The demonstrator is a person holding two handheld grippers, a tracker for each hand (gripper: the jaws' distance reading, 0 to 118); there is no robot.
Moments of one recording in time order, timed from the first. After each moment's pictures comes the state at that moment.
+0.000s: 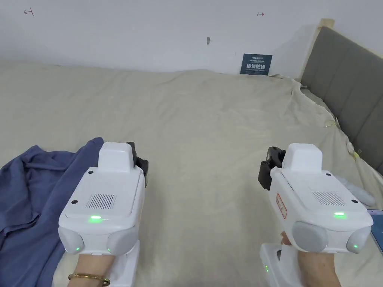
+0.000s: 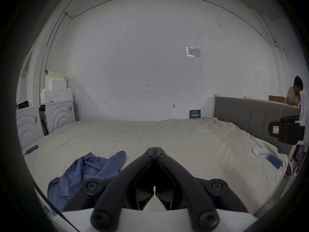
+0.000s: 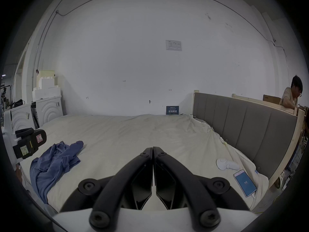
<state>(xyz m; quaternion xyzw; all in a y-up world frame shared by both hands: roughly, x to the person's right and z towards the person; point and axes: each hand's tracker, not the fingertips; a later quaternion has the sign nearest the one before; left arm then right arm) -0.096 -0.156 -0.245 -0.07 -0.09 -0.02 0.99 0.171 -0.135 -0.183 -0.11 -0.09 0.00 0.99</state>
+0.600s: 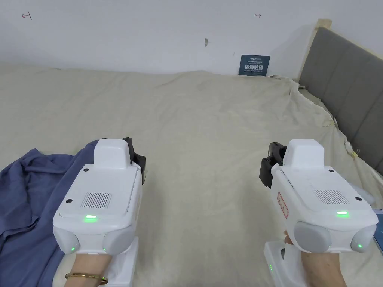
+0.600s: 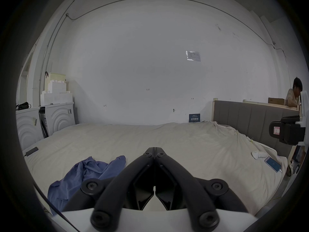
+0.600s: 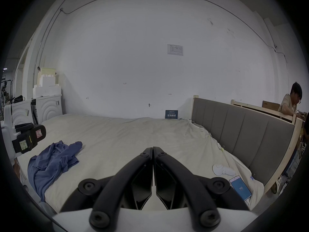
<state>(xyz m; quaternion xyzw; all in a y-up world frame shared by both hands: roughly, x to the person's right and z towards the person) -0.096 -0.144 -0.242 -0.05 -0.10 -0.02 0.99 0.169 -0.123 -0.178 -0.09 -0.09 0.02 0.99</state>
